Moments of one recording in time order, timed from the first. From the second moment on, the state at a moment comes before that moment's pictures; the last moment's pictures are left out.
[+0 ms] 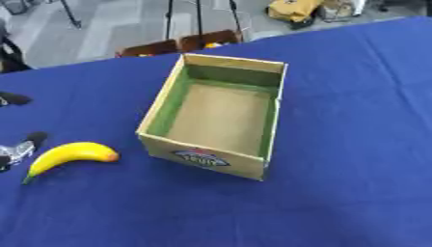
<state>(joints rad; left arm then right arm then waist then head) -0.56 1.01 -0.50 -1.87 -0.30 0.49 -0.19 -0.47 -0.69 -0.10 -1.99 0.53 -0.20 -0.52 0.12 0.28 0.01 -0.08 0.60</state>
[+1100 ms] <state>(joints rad) -0.74 0.86 -0.46 -1.60 -0.59 0.29 -0.85 -0.46 -0.69 -0.09 -1.99 0.52 -0.20 -0.53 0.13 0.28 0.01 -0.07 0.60</state>
